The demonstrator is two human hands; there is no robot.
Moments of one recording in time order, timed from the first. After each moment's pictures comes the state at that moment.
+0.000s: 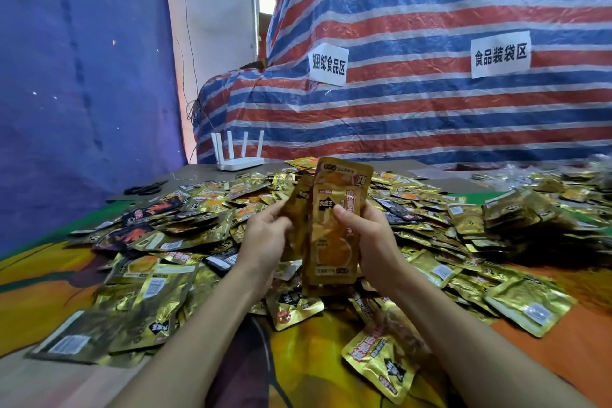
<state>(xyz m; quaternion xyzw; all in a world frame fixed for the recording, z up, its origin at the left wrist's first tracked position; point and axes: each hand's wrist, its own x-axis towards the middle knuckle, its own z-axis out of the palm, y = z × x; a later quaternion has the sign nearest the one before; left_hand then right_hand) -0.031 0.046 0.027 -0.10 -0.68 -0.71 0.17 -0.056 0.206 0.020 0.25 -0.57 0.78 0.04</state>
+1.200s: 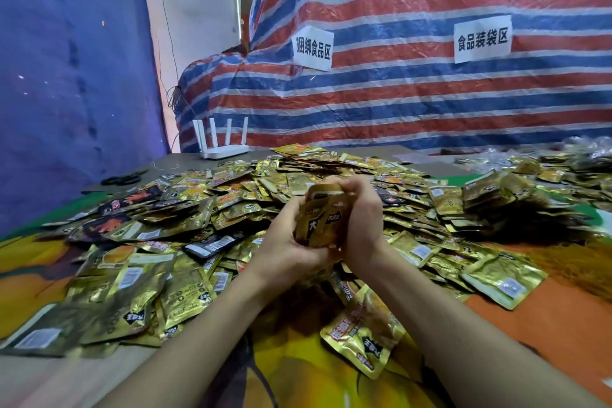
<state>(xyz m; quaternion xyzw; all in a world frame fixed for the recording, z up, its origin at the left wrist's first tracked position) -0.011 0.077 0.013 -0.25 -0.73 -0.63 0.10 -0.035 0.198 0.035 0.15 -0.53 0.83 0.08</state>
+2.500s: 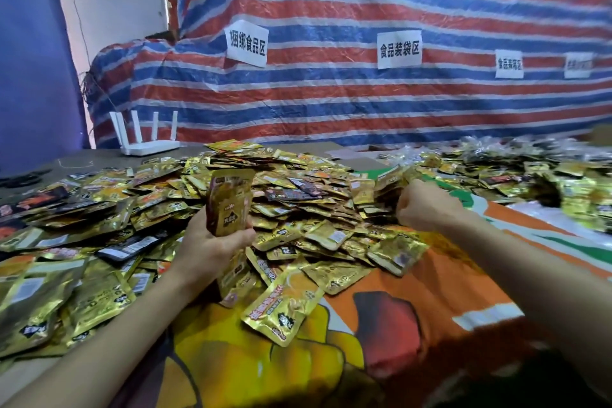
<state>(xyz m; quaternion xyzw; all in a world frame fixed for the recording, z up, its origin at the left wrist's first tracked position) -0.005 0.086 0.009 -0.17 -0.75 -0.62 0.15 -0.008 0.414 0.066 -0.14 -0.98 0.09 0.12</state>
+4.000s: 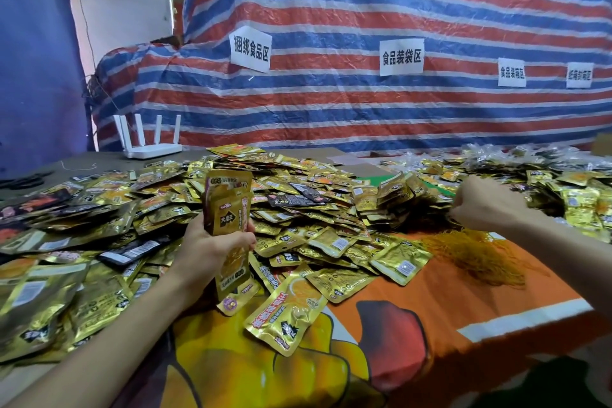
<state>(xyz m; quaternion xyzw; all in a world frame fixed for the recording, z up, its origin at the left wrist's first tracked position) -0.008 0.082 0.013 -0.16 -0.69 -0.70 0.10 0.004 0.482 0.083 -0.19 -0.96 0.00 0.19</state>
